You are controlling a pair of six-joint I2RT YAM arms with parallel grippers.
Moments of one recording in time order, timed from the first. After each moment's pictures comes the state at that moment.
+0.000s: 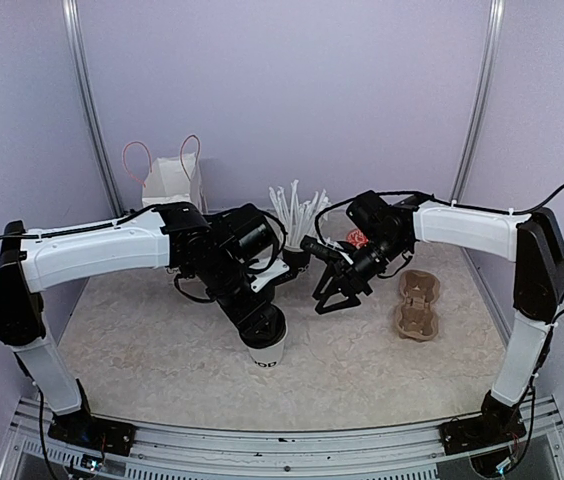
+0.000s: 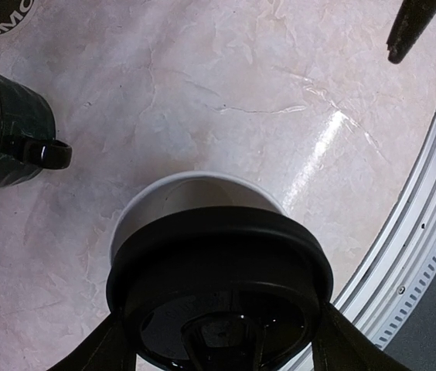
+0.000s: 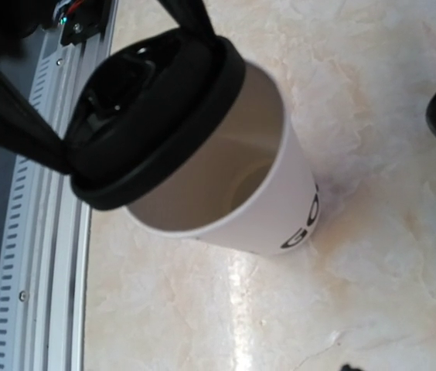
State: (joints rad) left arm -1.00 1.75 1.53 -0.98 0.09 -0.04; right arm 0.63 1.84 1.46 -0.84 -0.88 -0.58
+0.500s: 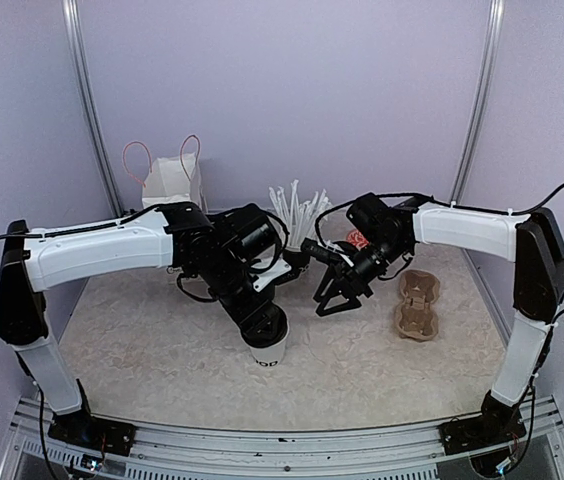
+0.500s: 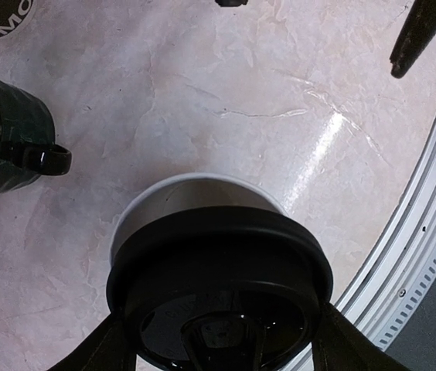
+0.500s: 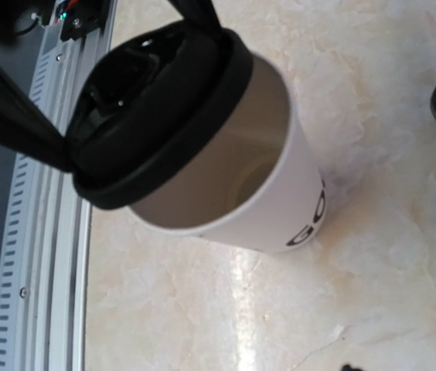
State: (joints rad) left arm -1.00 1.76 1.54 -0.98 0.09 -0.04; right arm 0.63 1.84 1.44 -0.84 -0.88 -0.58
